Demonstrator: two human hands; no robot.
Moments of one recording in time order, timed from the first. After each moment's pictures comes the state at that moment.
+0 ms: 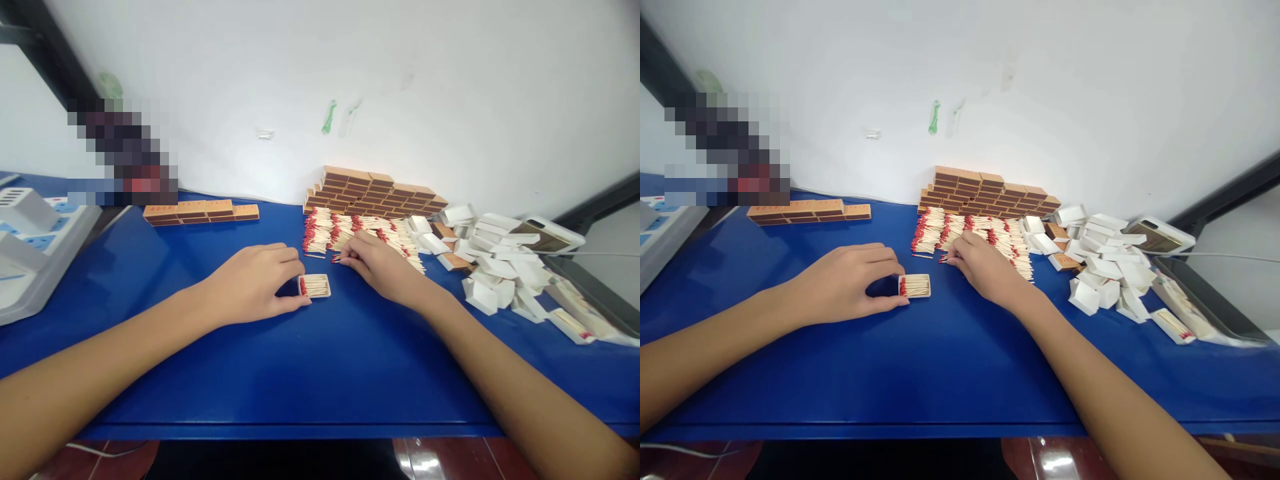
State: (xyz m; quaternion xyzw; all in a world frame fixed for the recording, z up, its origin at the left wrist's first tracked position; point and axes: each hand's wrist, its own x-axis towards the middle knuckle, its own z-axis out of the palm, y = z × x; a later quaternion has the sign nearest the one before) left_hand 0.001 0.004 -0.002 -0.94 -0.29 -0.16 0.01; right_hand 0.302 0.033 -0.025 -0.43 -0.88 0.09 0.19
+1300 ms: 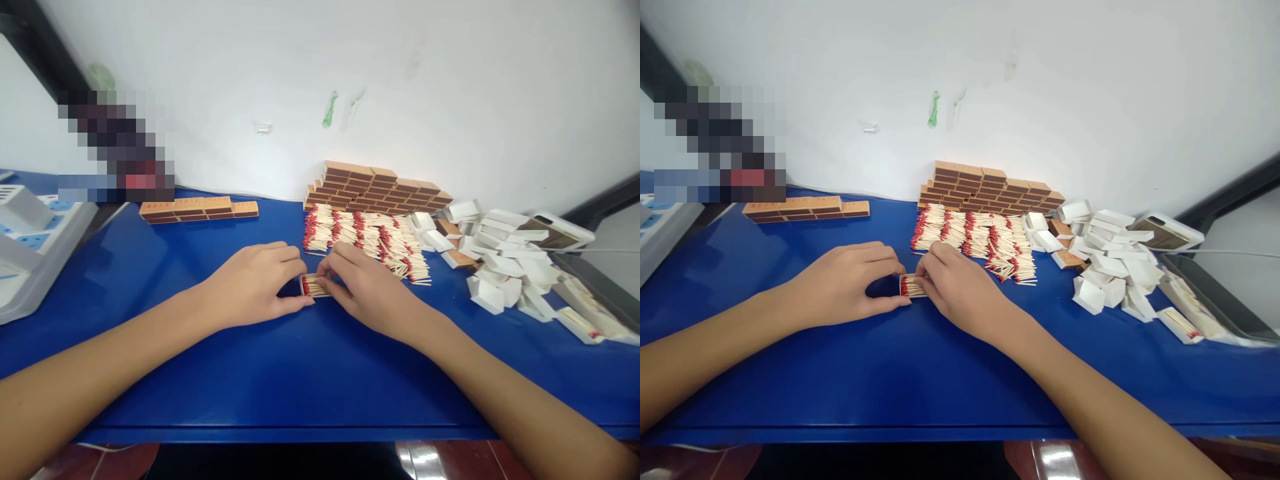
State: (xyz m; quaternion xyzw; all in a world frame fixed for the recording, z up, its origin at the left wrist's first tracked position) left_hand 0.005 0.002 -0.003 -0.94 -0.29 -0.16 0.01; right_hand 0.250 -0.017 -0.008 -0.39 -0.90 0.06 0.20
